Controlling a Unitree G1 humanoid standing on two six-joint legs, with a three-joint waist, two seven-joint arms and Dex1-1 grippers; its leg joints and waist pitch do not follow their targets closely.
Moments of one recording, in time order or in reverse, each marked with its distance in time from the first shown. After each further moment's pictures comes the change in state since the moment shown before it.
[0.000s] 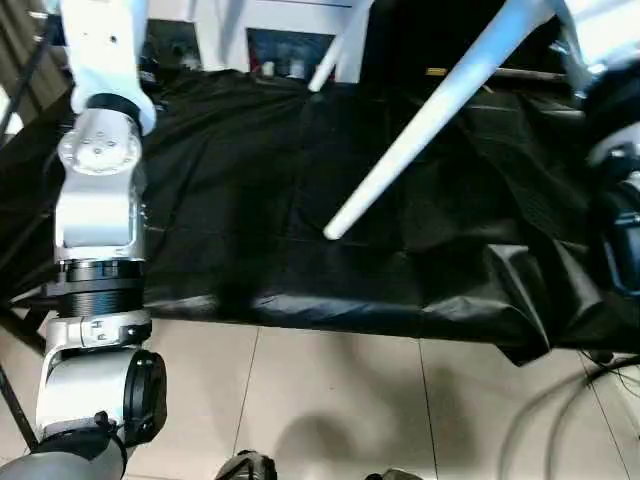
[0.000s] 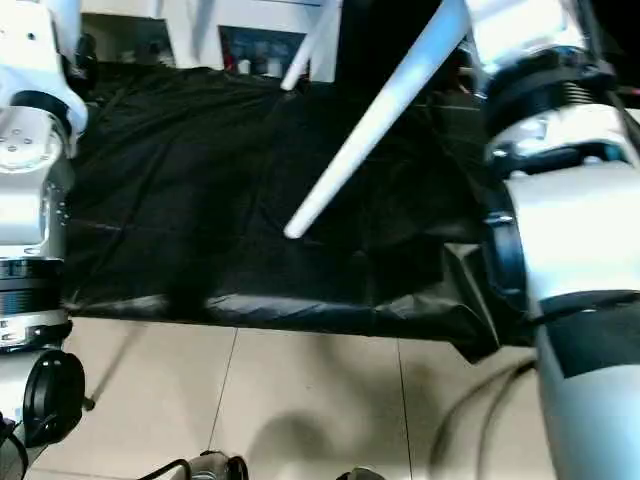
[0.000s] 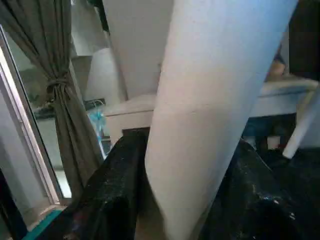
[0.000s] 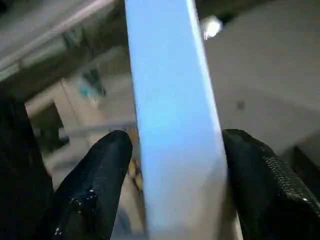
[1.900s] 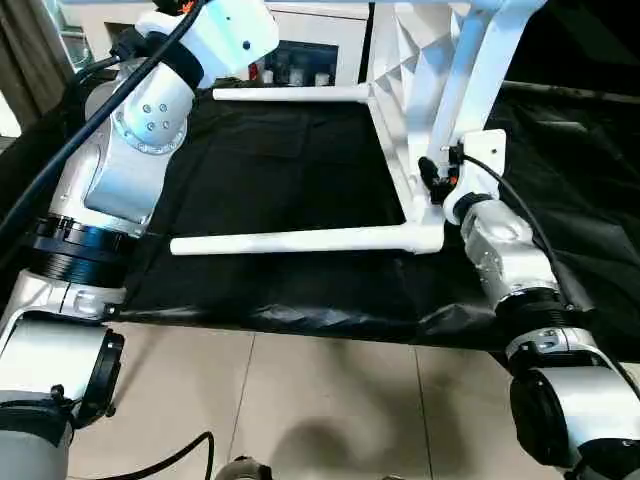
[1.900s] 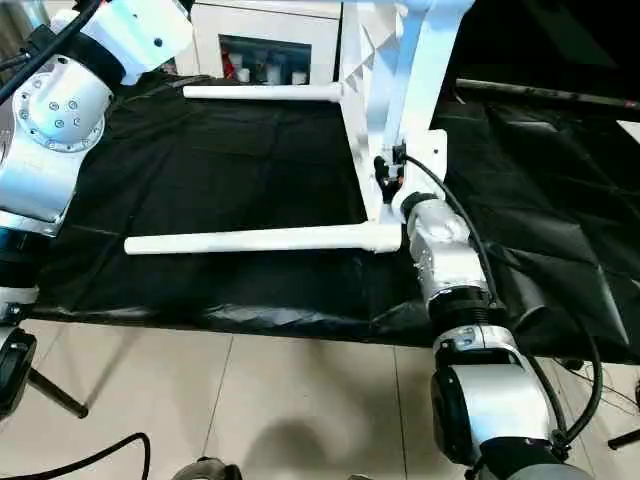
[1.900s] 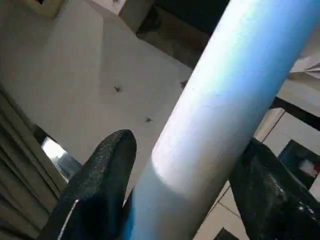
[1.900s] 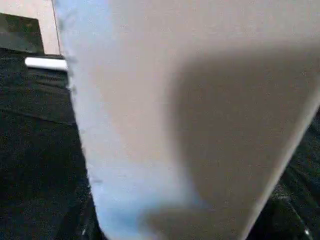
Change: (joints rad) left arm -0.124 0.207 -0.386 0.036 0.326 -0.370 -0.138; right arm 0.771 0.185 -0.225 -0.314 0.265 0.505 -0.347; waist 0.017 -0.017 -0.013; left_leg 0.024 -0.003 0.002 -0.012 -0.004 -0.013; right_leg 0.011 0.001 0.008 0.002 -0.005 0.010
